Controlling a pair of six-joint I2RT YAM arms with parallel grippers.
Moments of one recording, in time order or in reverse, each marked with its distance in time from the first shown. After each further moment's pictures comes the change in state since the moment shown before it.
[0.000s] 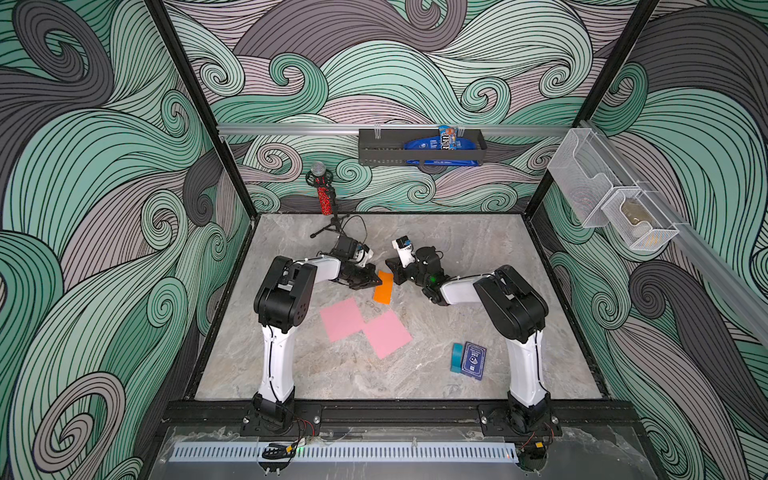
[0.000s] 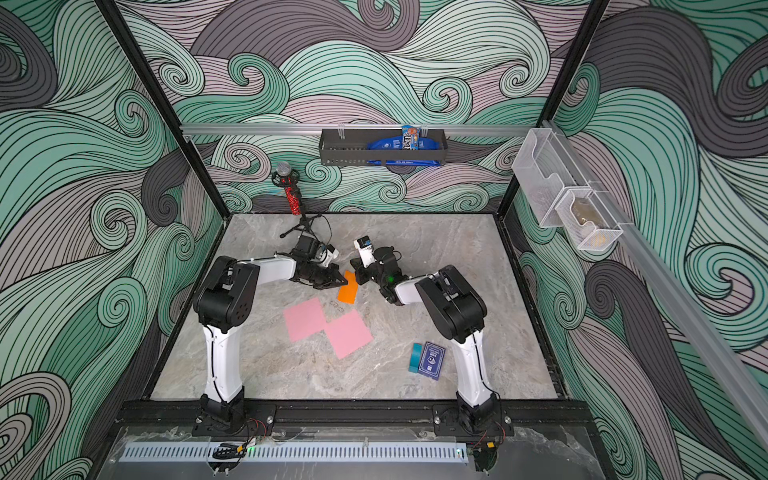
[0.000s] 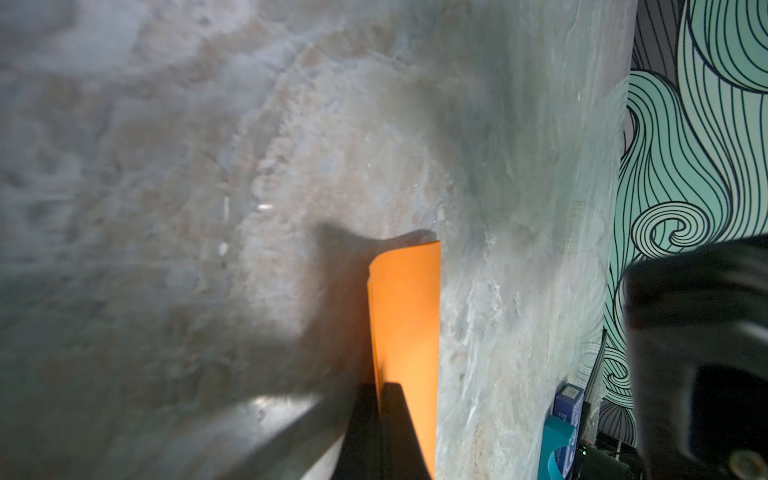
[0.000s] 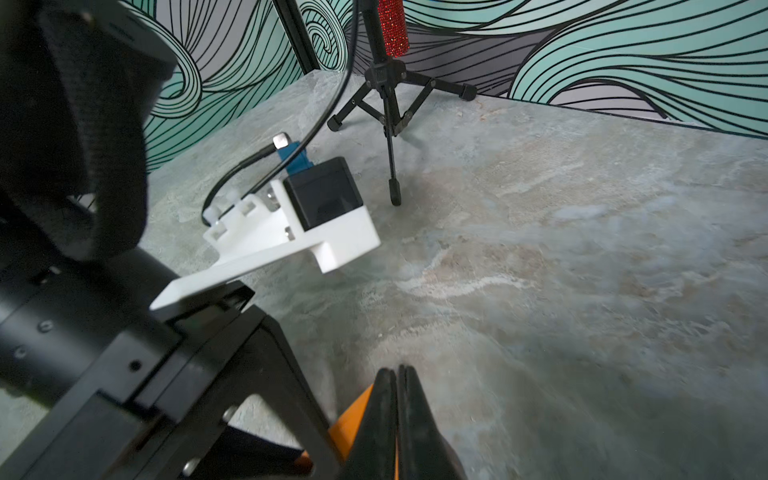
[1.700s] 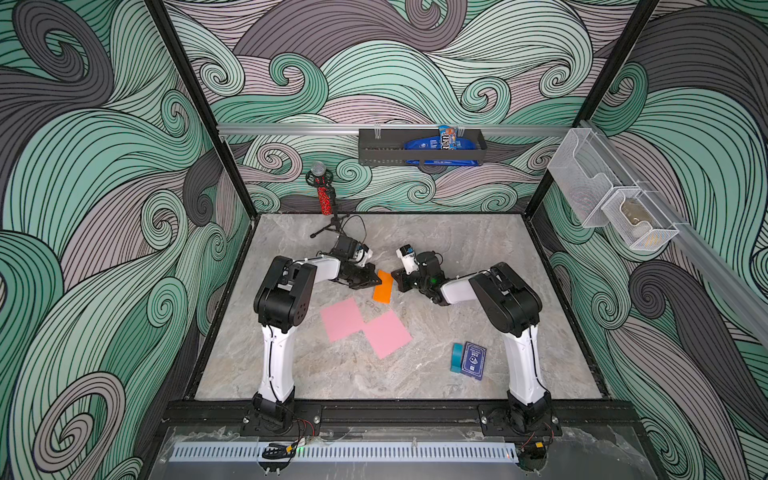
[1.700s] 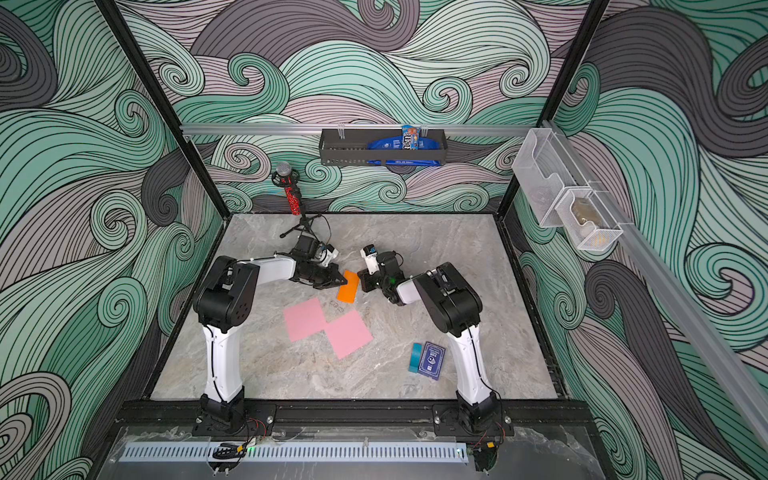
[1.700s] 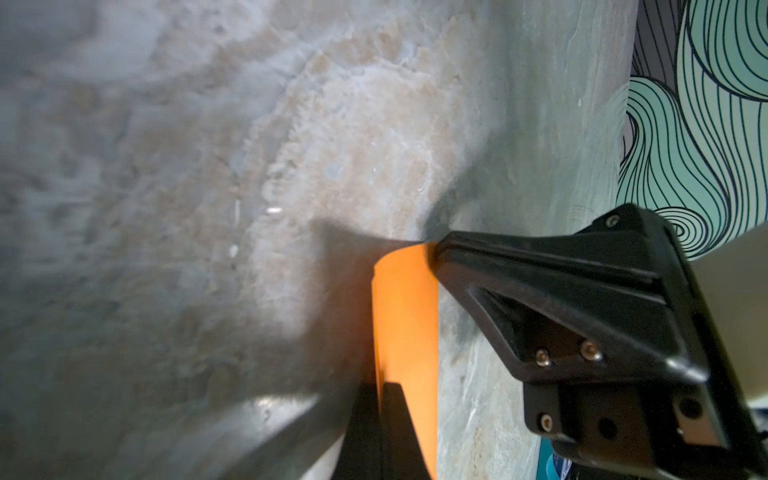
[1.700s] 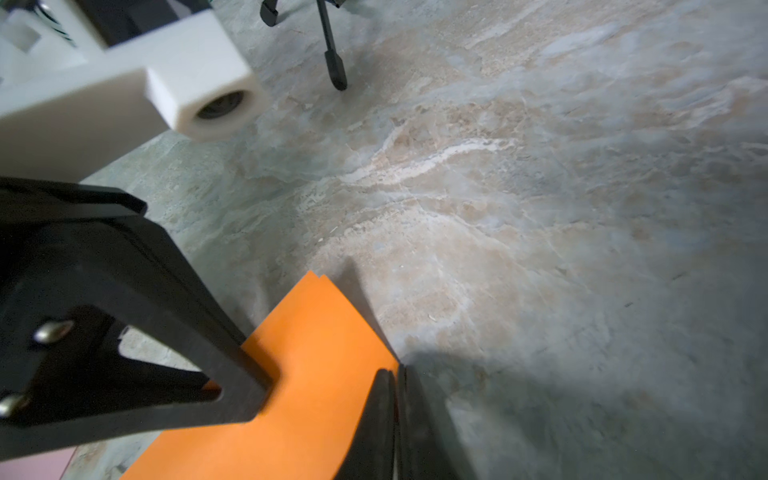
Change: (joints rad) left arm 0.005 -0.001 0.000 0.002 -0.002 -0.011; right arm -0.042 0.036 -0.011 -0.153 -0.007 0.040
